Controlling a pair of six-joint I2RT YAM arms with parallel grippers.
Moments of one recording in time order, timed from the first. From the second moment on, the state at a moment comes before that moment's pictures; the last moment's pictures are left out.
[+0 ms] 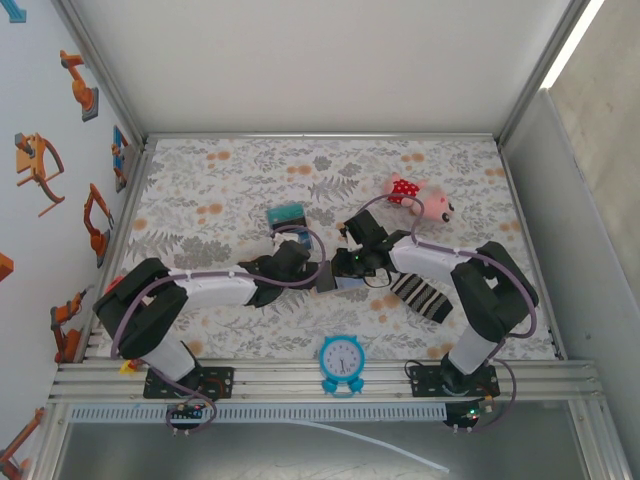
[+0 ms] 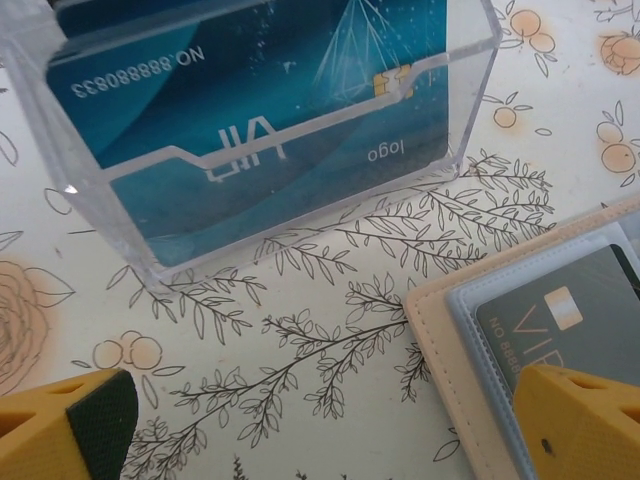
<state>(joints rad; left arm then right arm) -0.92 1.59 0.72 -0.08 -0.38 -0.62 0.68 1.67 0.92 -0.32 -0.30 0.61</state>
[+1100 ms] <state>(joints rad) -0.95 1.65 0.77 -0.15 -0.39 -0.59 0.66 1.73 0.88 -0.25 -0.35 0.64</state>
